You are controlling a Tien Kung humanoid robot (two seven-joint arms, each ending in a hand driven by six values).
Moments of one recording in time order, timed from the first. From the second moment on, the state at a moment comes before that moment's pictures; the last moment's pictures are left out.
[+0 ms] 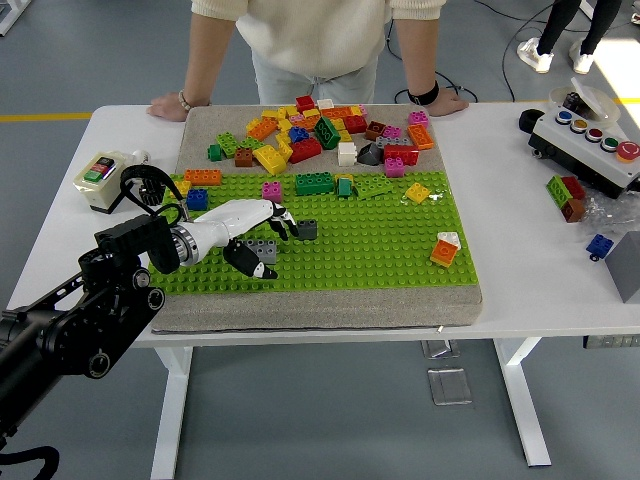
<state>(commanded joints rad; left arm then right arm) -0.63 0.15 -1.01 -0.99 2.07 -0.24 -0.16 0.03 -0.09 1.42 0.18 -1.31 0.05 -0.06</state>
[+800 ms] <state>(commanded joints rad) -0.63 0.16 -0.99 -0.97 2.09 -0.25 -0.16 0.03 -0.09 1.42 0.18 -1.31 0.06 -0.06</state>
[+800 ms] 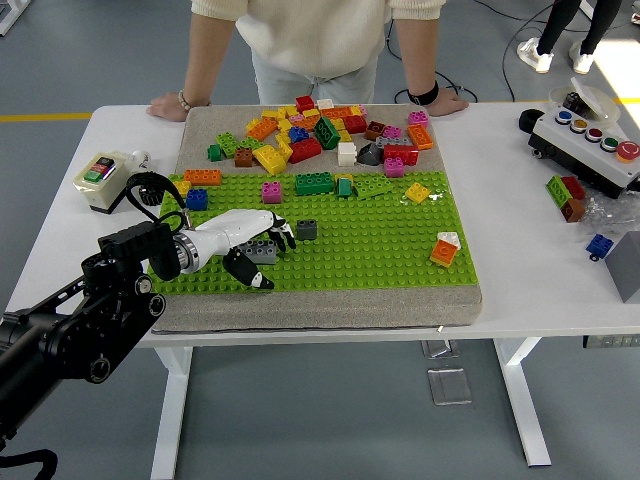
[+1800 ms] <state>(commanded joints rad) -0.63 0.17 -1.00 -0.99 2.07 -0.27 -0.17 0.03 -0.09 1.43 0.18 -1.31 0.06 -0.05</state>
